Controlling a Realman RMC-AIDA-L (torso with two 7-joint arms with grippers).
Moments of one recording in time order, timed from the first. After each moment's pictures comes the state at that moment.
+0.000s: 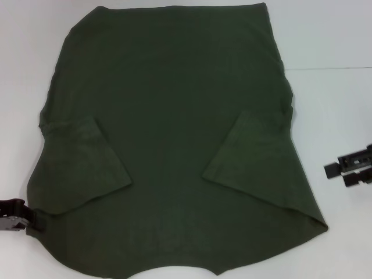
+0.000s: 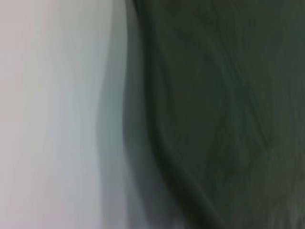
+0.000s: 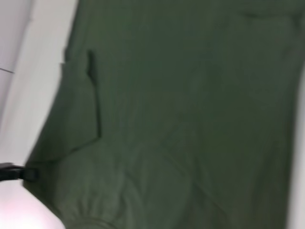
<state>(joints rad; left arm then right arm) -0.67 -1.88 0.37 0.56 2.78 1.59 -2.37 0.71 1.74 -0.75 -0.52 -2.32 -1.68 2.46</state>
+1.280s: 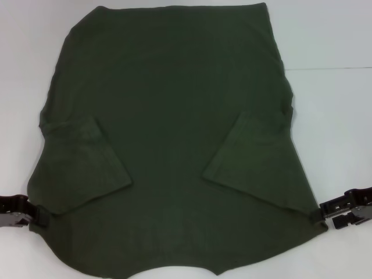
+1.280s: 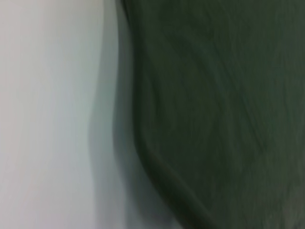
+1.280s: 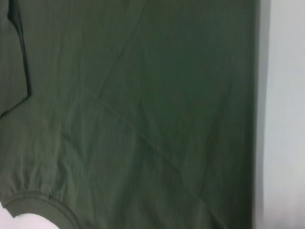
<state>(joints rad) -0.68 -1.88 0.37 0.55 2.78 1.59 -2.38 0.72 1.82 -0.76 -0.41 -2.49 -1.53 2.44</state>
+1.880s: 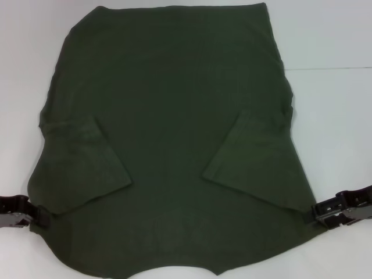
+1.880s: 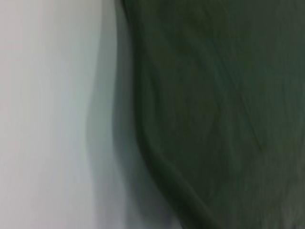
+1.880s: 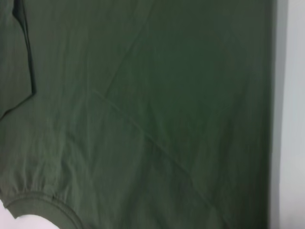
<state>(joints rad) -0.68 -1.88 0.37 0.55 2.78 1.59 -2.38 0.72 1.85 -0.76 -0.41 -2.49 -1.51 2.43</state>
